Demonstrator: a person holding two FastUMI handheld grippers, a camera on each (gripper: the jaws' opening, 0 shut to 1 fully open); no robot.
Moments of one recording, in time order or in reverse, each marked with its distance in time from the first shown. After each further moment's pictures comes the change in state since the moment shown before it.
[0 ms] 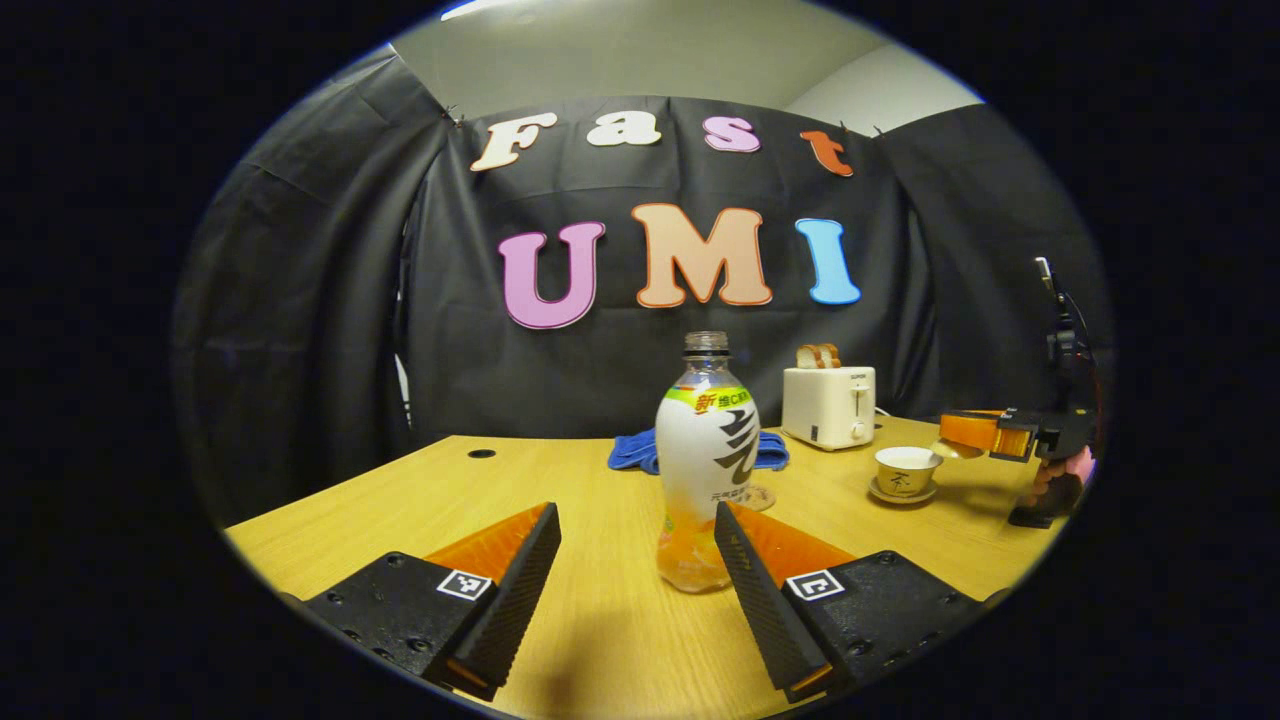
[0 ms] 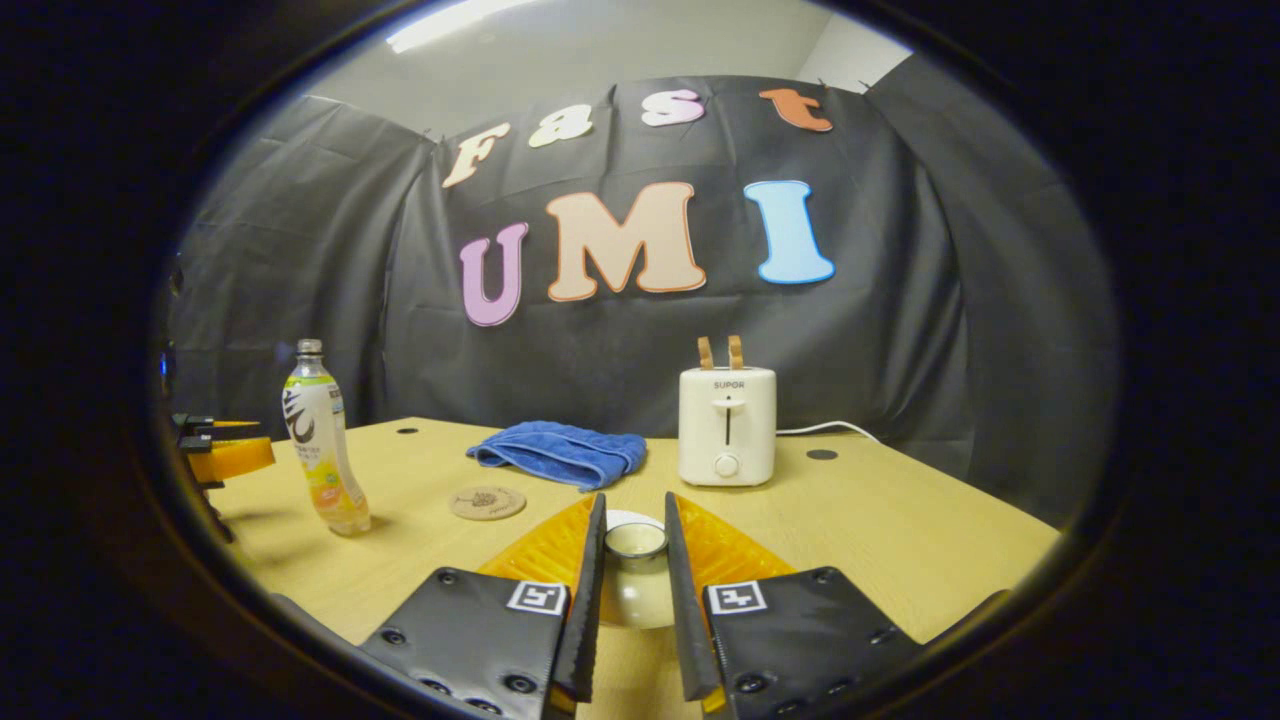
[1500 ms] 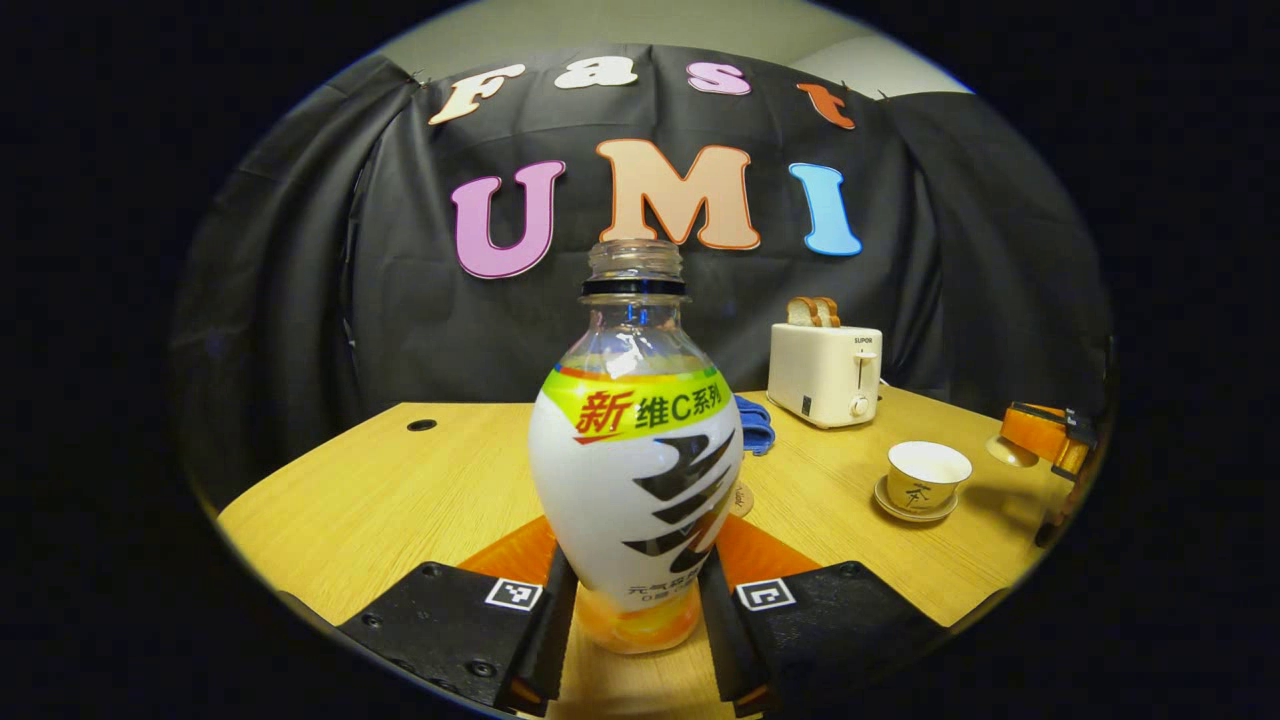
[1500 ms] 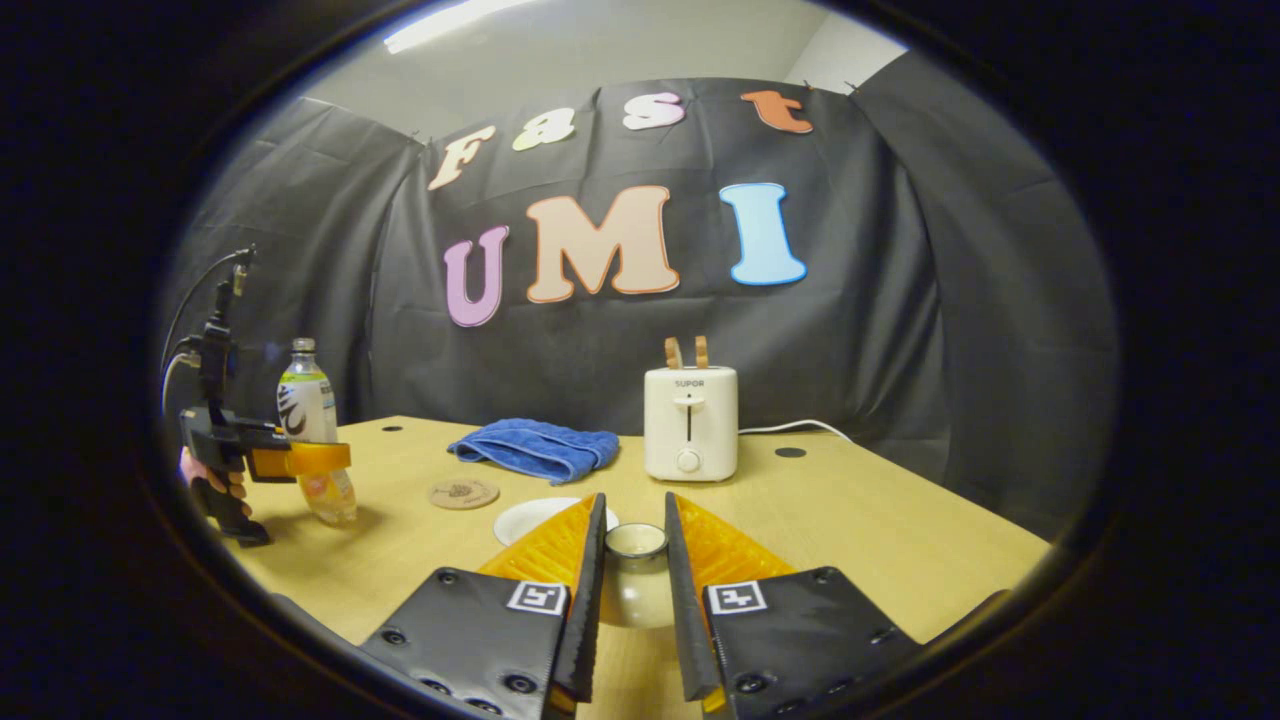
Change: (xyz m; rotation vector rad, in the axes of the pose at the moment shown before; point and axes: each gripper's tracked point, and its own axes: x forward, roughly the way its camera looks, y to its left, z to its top) left arm 0.088 -0.037 -0.013 0.031 0.163 0.004; right arm -0.017 -0.037 0.001 -0.001 0.001 -0.044
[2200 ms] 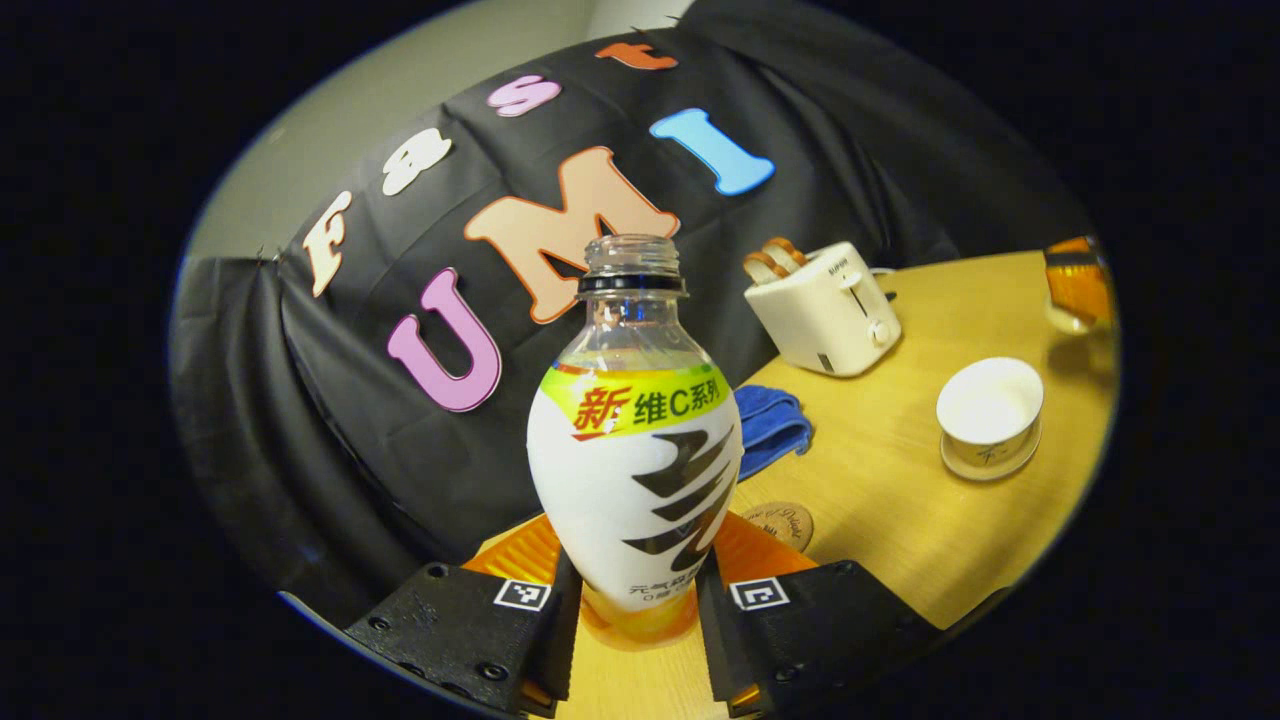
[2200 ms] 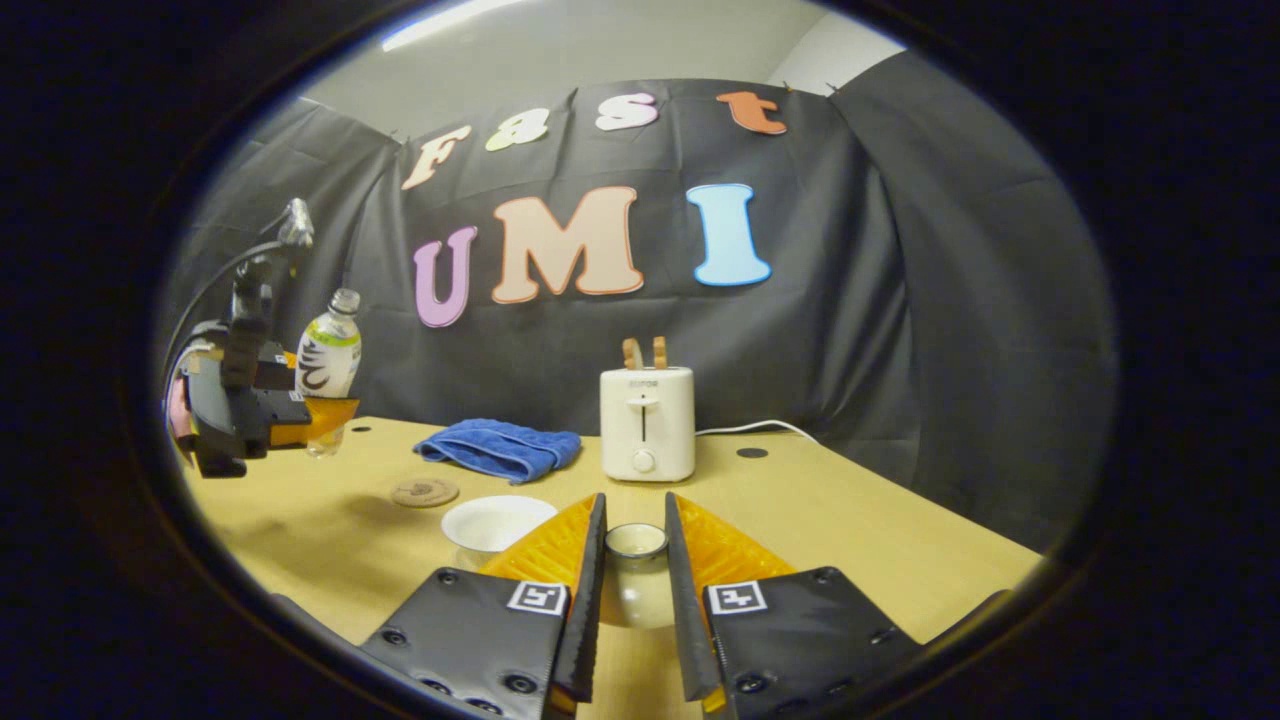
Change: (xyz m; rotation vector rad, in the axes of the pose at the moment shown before) left arm 0.056 -0.036 0.048 0.659 0.038 0.078; right arm -0.001 -0.042 0.001 0.000 -0.003 -0.092
